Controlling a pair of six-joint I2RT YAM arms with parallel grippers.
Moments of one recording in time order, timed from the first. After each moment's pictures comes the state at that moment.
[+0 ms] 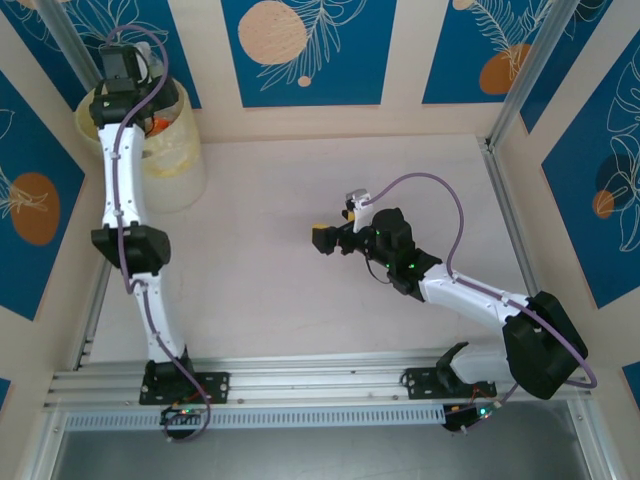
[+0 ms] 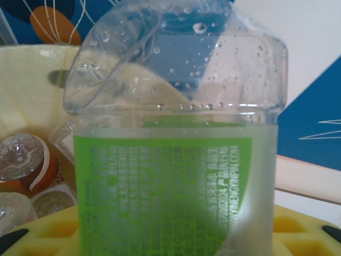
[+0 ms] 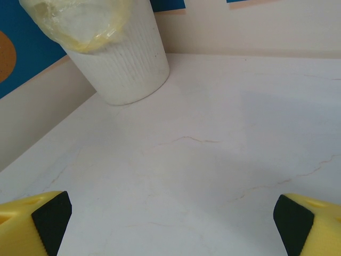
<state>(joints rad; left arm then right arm) 0.11 2.30 2.82 -1.02 0.02 -0.23 0.66 1.28 0.69 0.32 -0.12 0.30</state>
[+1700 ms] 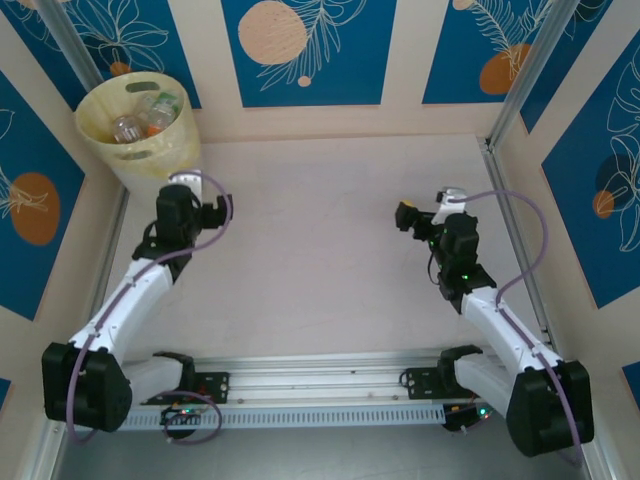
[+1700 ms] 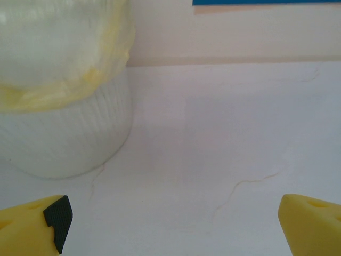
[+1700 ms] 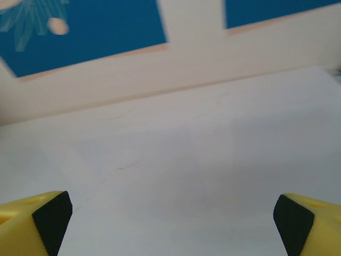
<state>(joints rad) -0.19 1.14 0.77 -0.08 -0.18 -0.07 0.15 0.97 0.51 0.20 0.09 0.26</state>
